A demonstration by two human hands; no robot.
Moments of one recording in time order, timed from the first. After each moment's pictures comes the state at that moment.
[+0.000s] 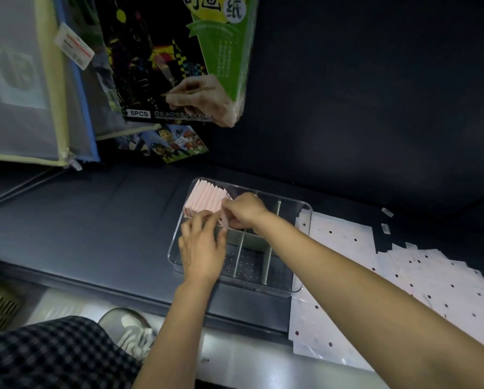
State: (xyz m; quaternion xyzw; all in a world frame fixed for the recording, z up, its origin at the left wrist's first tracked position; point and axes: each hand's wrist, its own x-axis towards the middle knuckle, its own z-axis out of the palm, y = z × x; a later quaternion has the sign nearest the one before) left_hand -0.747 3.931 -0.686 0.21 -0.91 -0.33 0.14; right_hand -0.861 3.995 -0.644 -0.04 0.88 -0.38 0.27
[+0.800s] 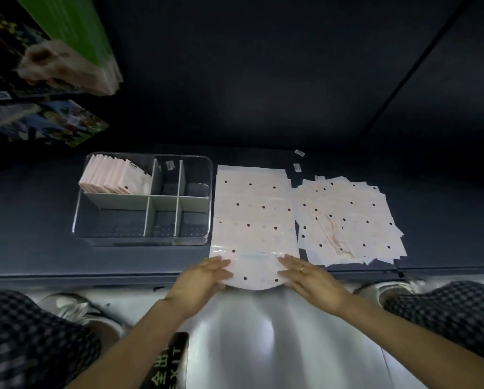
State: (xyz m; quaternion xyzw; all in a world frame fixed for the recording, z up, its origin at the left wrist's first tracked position) left_hand -0.667 4.080 -0.731 -0.21 -0.94 -0.21 -0.15; right_hand -0.686 4.375 -0.710 -0.29 0.94 -0.14 0.14
